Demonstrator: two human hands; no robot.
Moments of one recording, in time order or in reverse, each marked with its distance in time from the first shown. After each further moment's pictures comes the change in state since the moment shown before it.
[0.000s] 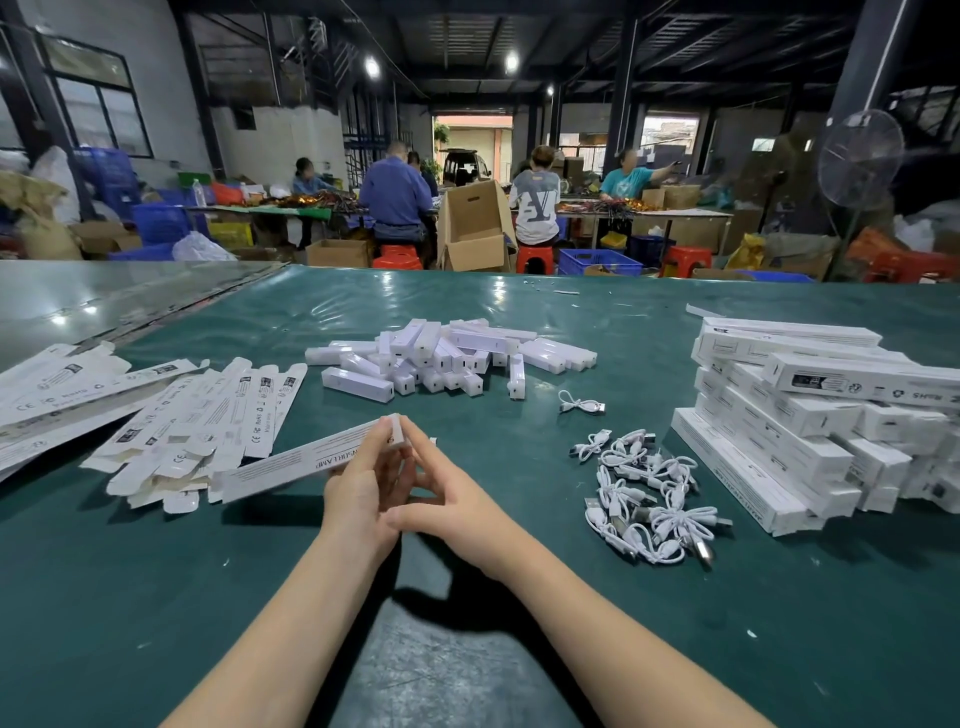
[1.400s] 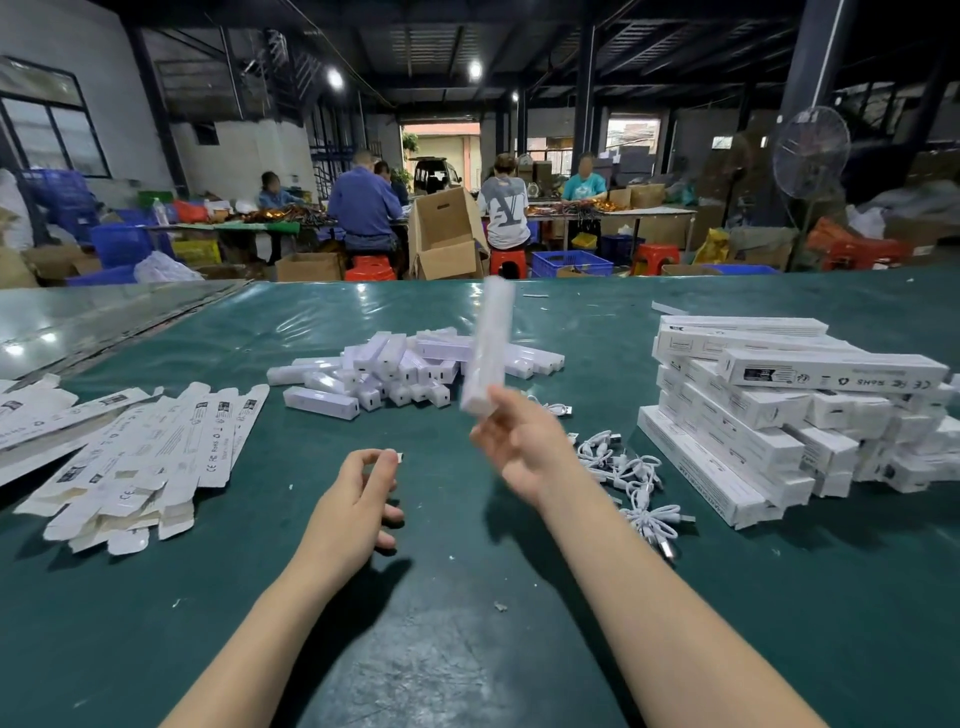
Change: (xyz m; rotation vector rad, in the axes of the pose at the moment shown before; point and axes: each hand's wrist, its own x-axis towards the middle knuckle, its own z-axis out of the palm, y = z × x) left_hand -0.006 -0.006 -0.008 1.015 -0.307 0.394; right_hand 0.009 -0.028 -0.080 0.951 0.556 0.140
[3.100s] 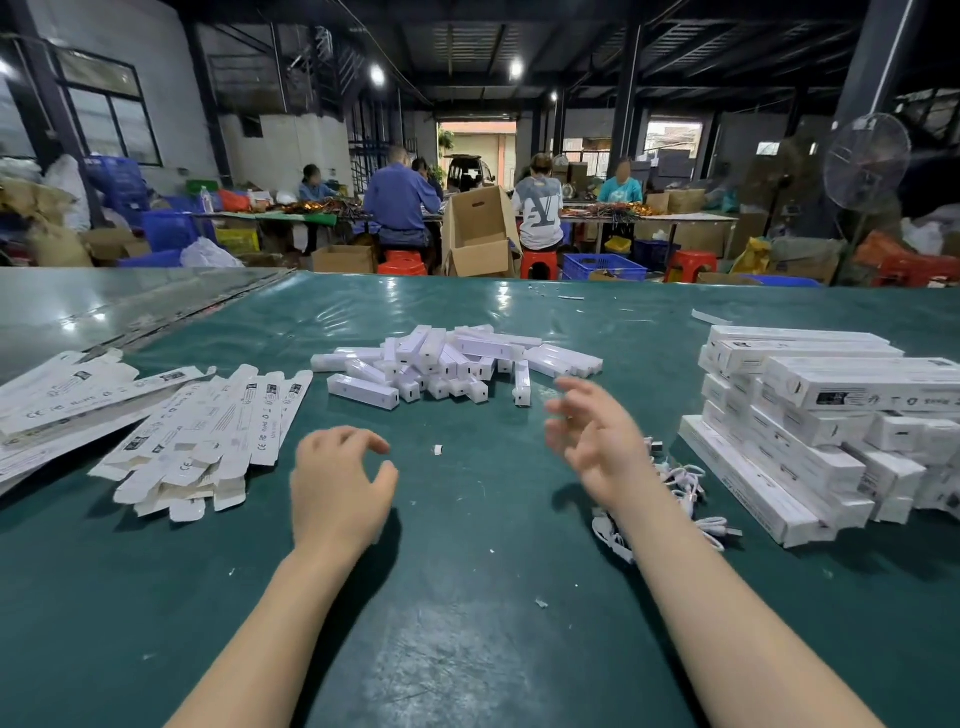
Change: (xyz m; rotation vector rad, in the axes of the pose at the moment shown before) left_hand 0.009 -0.007 -0.033 0.643 0.344 0.148; right_hand 0.004 -0.009 -0.028 -0.318 0.010 -0.191
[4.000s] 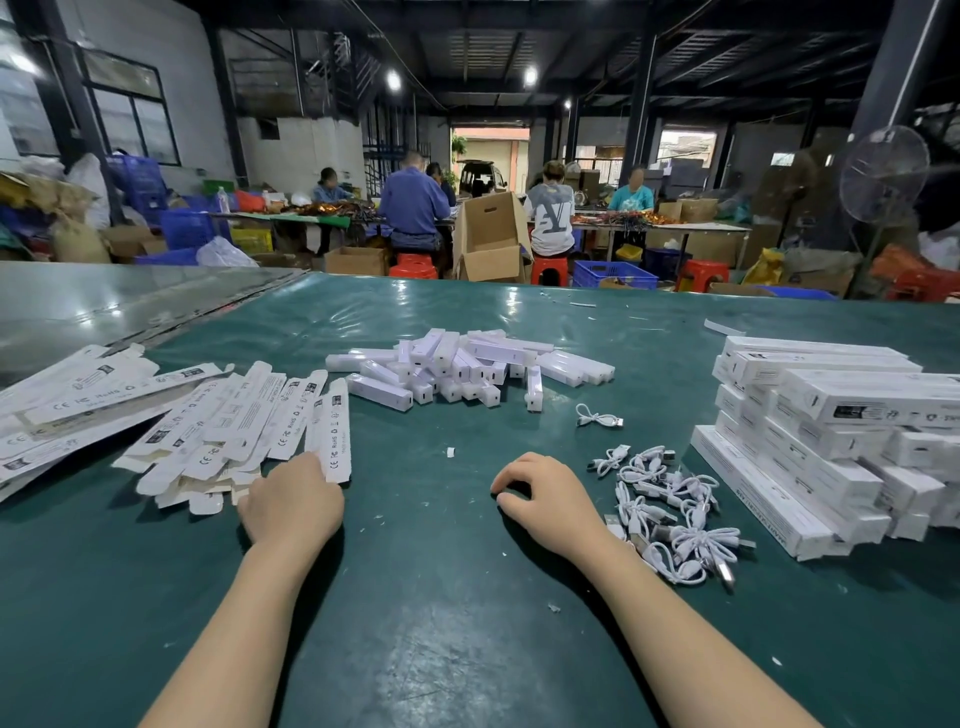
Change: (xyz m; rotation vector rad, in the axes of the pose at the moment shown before) left_hand 0.015 -0.032 -0.020 0.337 -0.162 -0.320; right_hand -0.009 0.053 0.010 -1.368 -0.312 -0.316
